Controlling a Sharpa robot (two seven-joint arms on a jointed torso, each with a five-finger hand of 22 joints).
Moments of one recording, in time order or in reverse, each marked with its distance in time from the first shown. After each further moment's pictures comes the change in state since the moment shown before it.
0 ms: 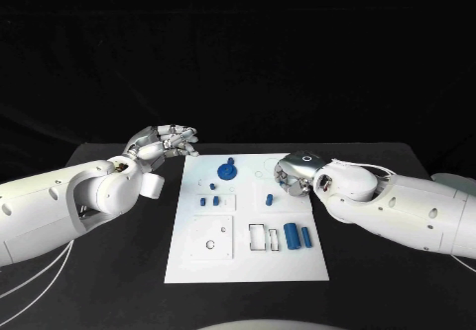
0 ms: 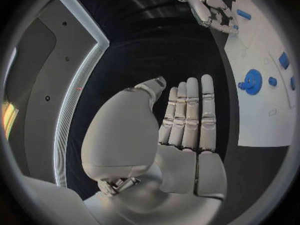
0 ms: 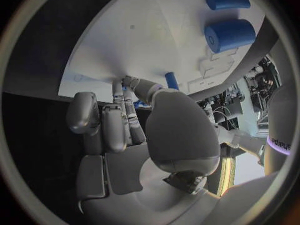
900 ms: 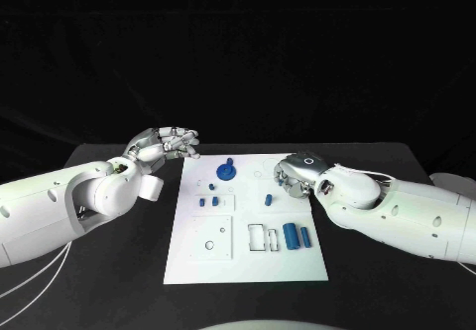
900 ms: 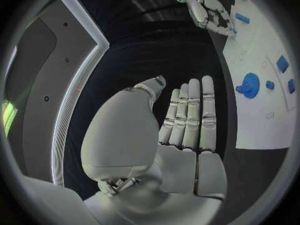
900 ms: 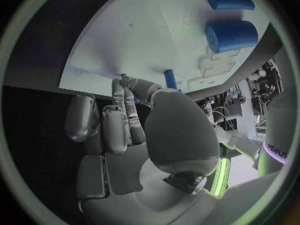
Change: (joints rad) left arm 0.000 0.001 0.000 0.000 -0.018 0.027 -0.019; left_hand 0.001 -0.007 -0.018 -0.004 0.000 -0.039 0.029 -0.023 -0.004 -0.043 0.029 -0.016 -0.001 -0.043 0.029 -0.011 -0.004 0.000 -0.013 0.013 -0.043 -0.023; right arm -0.013 -0.031 -0.004 0.046 -0.044 -0.092 -0.034; right_hand 0.006 0.005 0.013 -0.013 0.023 0.021 -0.007 -0.001 0.010 0.025 -0.007 -0.001 0.014 0.004 -0.004 0.021 0.019 -0.013 0.028 0.000 0.067 0.002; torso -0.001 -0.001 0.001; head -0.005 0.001
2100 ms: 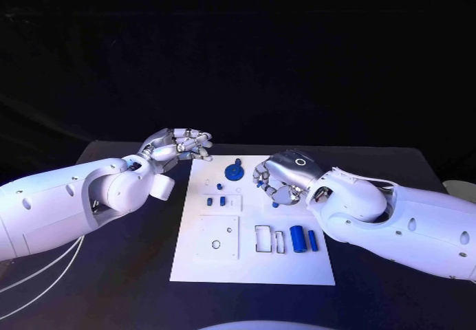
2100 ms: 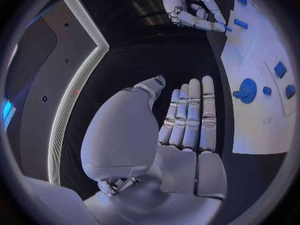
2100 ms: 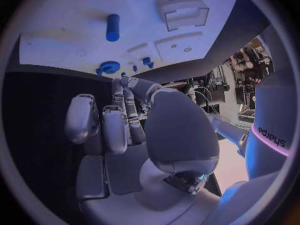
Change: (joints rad) left arm -0.001 0.012 0.000 -0.009 -0.016 0.031 -0.023; left_hand -0.001 -0.001 -0.005 0.000 0.000 -0.009 0.002 -0.004 0.000 -0.009 0.002 0.000 0.001 -0.006 0.006 0.000 -0.001 0.000 -0.004 0.004 -0.008 -0.006; right arm 0.029 -0.003 0.012 0.221 0.027 -0.074 0.005; right_hand 0.001 -0.001 0.001 -0.001 -0.001 0.000 0.000 0.002 0.003 0.010 -0.003 -0.003 -0.001 0.000 0.000 0.000 -0.002 0.000 0.003 -0.003 0.015 0.000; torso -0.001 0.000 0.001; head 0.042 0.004
